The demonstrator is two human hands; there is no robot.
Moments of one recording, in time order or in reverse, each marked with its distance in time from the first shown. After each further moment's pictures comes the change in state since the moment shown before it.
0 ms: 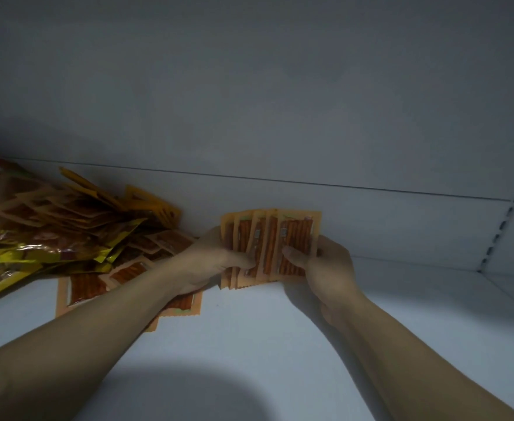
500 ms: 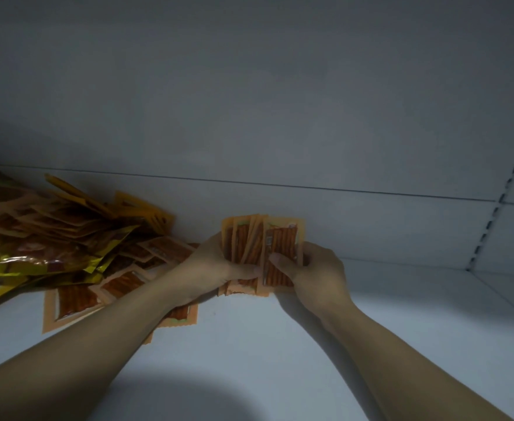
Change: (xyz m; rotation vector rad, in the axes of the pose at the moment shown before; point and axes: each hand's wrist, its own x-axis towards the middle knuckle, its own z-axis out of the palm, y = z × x) left_hand 0.002 -0.007 0.004 0.054 0.031 0.061; right_hand -0.003 -0.001 0.003 -0.468 0.038 -0.145
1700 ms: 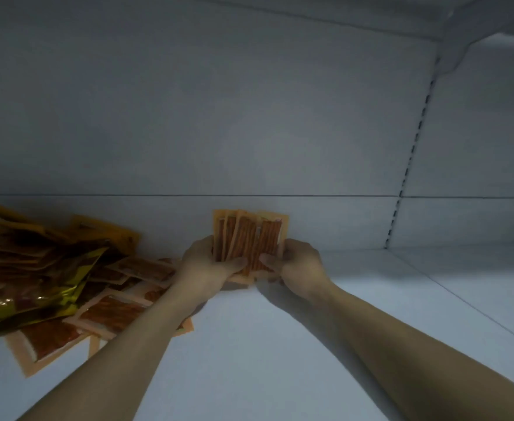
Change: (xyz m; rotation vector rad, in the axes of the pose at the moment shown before) left_hand 0.000 -0.002 0.000 0.247 0.224 0.035; right_hand -0.011 -0.019 -0.009 -0.185 0.073 0.122
